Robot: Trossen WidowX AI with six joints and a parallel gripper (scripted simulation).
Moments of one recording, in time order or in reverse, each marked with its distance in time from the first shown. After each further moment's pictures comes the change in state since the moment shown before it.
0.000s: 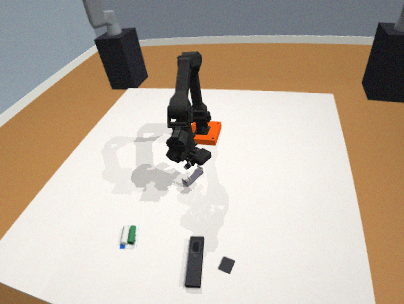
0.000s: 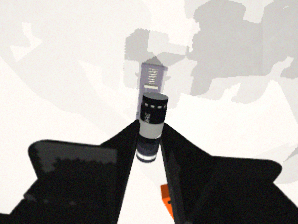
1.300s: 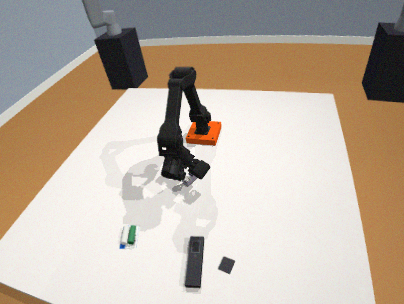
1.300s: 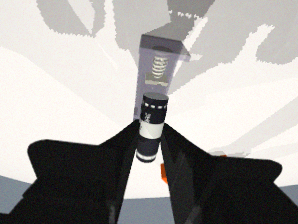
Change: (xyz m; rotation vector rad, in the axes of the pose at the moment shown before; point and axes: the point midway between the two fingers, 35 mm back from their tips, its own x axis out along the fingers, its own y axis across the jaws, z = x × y) arm 0.047 0.000 -0.002 -0.009 0.382 -0.029
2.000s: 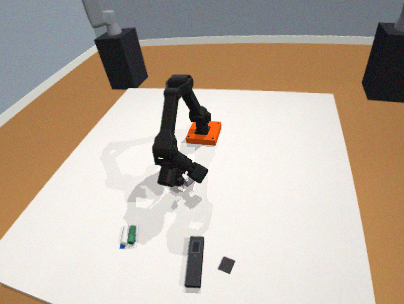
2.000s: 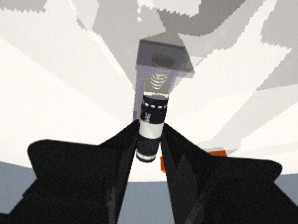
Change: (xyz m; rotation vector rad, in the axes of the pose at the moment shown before) arm 0.006 0.000 0.009 0.000 0.123 -0.004
